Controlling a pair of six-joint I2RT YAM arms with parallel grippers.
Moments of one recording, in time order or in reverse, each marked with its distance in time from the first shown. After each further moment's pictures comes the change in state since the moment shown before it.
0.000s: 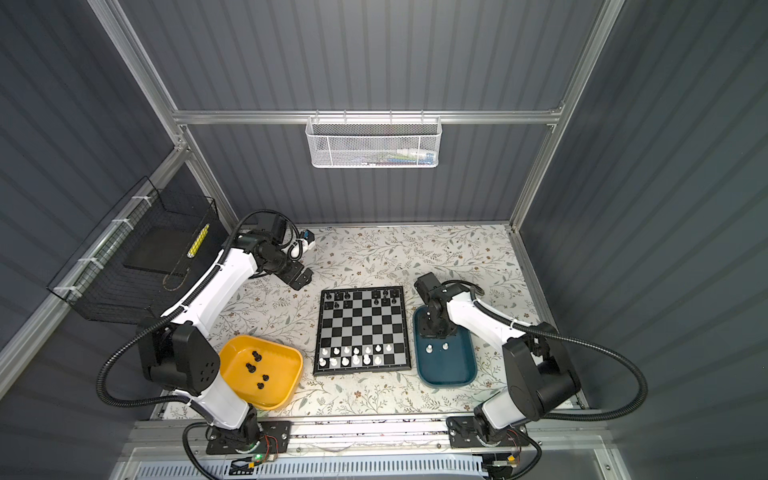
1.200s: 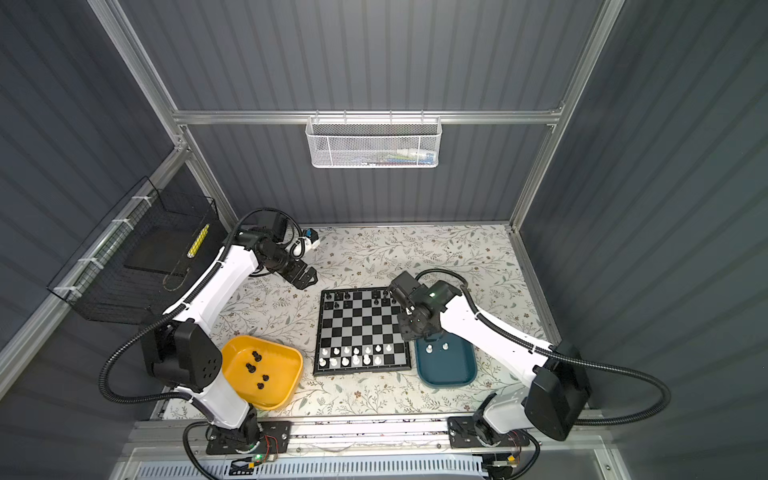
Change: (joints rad) left arm -0.002 0.025 0.048 -0.064 0.162 0.001; right arm 0.287 -0.079 0.213 -0.203 0.070 0.068
